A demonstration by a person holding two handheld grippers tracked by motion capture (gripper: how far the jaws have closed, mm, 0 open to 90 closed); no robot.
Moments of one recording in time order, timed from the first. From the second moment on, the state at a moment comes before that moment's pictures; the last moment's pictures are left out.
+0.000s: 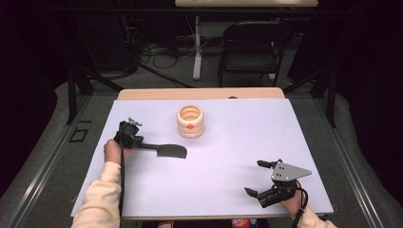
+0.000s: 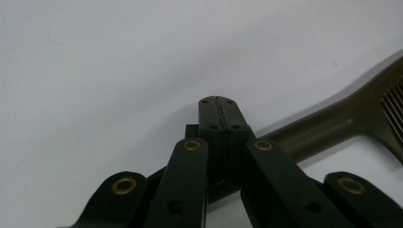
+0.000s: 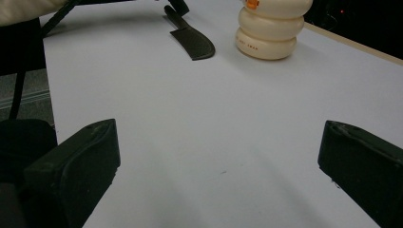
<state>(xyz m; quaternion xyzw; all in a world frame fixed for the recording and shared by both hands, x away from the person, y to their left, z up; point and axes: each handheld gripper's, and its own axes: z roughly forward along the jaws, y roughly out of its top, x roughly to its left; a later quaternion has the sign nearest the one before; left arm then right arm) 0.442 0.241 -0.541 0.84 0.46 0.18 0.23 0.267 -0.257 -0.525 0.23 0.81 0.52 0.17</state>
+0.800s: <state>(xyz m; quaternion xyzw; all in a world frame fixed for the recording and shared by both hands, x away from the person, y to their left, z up) 0.431 0.247 -0.539 0.85 0.46 0.16 0.22 0.267 -0.257 -0.525 0.23 0.81 0.52 0.17</state>
